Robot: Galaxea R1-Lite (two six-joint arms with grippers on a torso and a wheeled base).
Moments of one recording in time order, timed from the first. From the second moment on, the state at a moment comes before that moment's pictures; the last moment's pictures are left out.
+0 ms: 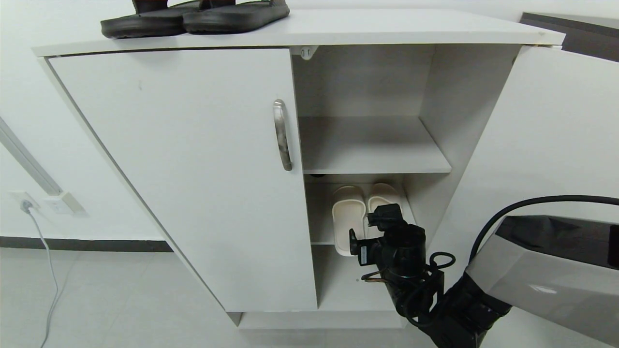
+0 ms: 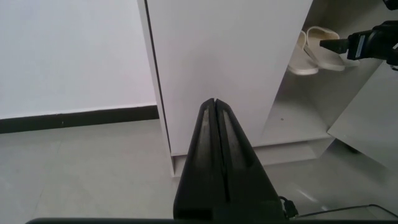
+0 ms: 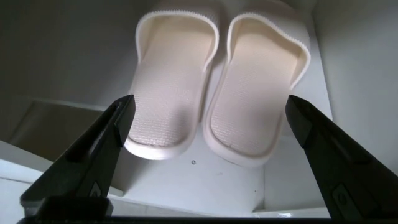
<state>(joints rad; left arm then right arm) 0.00 0.00 0.00 0.00 -0.09 0.01 0.77 2.25 -0.88 -1.23 -0.62 0.07</state>
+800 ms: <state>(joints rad) 0.00 0.00 0.00 0.00 -0.09 0.01 0.77 2.25 -0.85 -1.30 -0.62 0.03</state>
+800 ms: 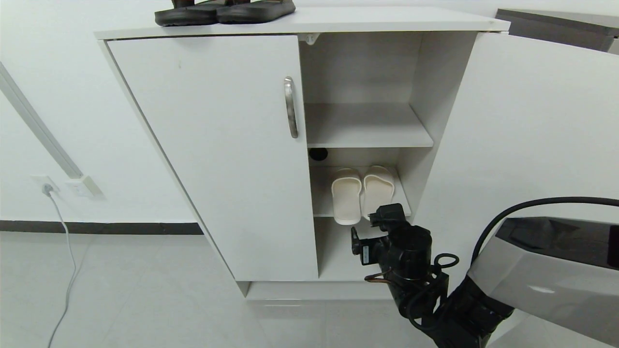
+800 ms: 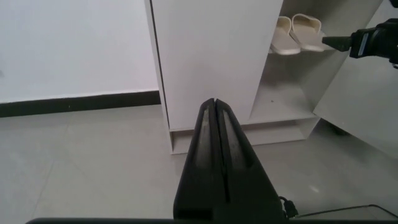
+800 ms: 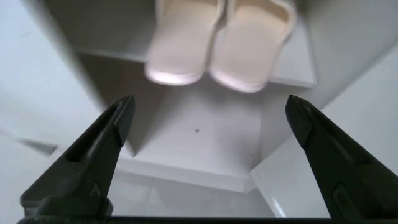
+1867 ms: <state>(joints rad) 0.00 0.00 0.00 0.00 -0.09 0.02 0.77 2.25 -0.82 -1.37 -0.61 0.00</state>
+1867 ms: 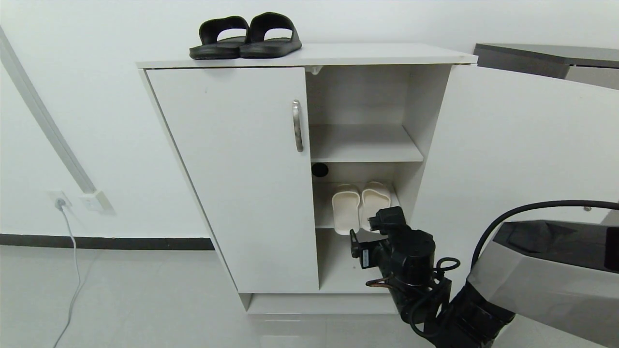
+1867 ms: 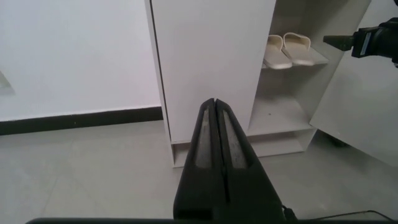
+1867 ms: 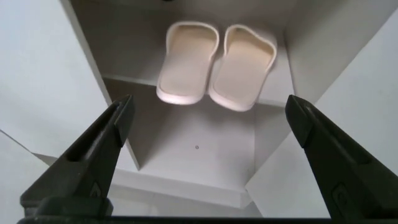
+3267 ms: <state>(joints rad) 0.00 0.00 0.00 0.00 -0.09 0.01 0.78 2.29 -0.79 -1.47 -0.61 -0.06</state>
